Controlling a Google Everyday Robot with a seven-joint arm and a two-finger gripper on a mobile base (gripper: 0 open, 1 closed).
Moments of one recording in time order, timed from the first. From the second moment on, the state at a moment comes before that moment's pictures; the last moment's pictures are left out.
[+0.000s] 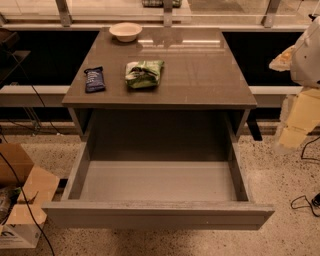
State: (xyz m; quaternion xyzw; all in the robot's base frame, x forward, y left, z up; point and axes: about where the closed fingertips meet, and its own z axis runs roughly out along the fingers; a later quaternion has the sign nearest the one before) arm 0.438 -0.217 0.976 -0.60 0.78 -0.03 0.16
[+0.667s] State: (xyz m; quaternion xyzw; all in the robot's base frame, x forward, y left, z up) arm 0.461 -0.195 0.973 -0.61 0.77 -0.03 0.17
